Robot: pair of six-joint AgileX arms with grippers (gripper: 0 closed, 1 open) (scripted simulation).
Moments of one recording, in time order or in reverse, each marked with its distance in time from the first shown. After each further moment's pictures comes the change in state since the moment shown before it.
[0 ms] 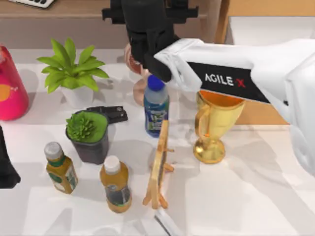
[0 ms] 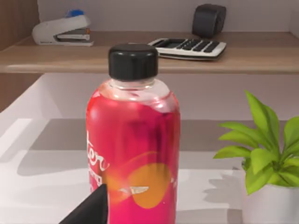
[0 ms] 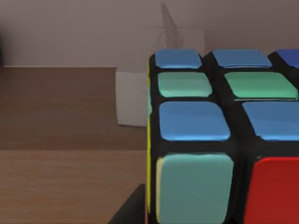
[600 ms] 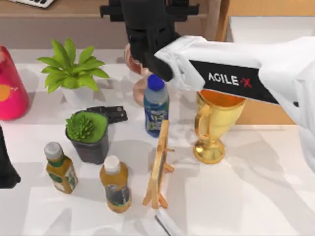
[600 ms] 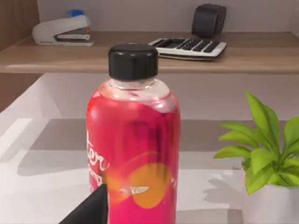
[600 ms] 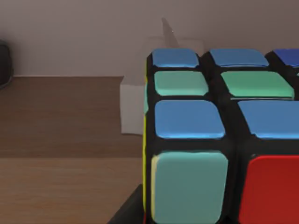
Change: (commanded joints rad) left arm 0.000 0.000 0.000 0.000 0.000 0.000; right arm 0.009 -0.050 -0.035 -0.014 0.007 0.008
